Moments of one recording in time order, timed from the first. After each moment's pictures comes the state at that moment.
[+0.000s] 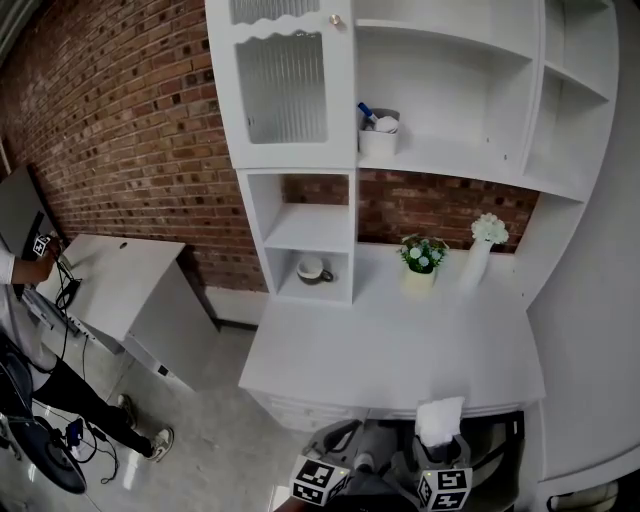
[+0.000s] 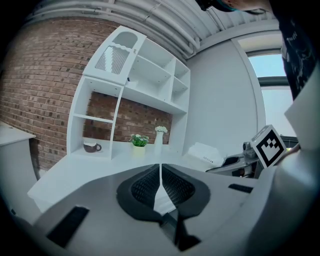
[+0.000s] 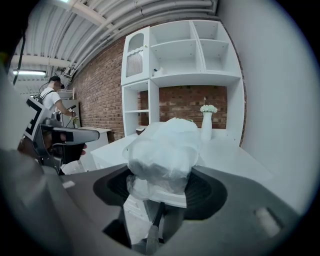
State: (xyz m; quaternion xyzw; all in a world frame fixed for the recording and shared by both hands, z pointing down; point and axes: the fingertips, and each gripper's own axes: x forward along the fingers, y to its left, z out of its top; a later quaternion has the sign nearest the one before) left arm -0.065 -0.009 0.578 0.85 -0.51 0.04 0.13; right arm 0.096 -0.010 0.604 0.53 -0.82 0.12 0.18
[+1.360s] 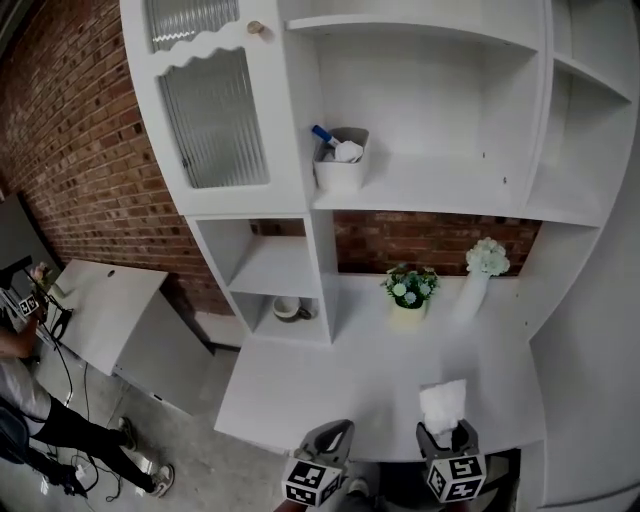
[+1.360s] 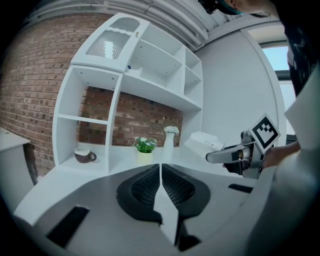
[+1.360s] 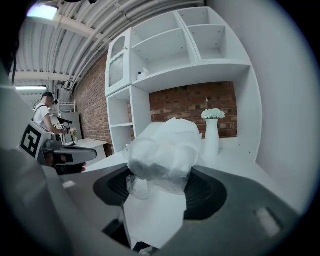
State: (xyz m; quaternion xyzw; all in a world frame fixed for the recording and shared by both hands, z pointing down) left arm -0.044 -0.159 0.556 0.83 -0.53 0.06 0.14; right arm 0.125 -0.186 0.554 0.50 -0.85 0.13 0.14
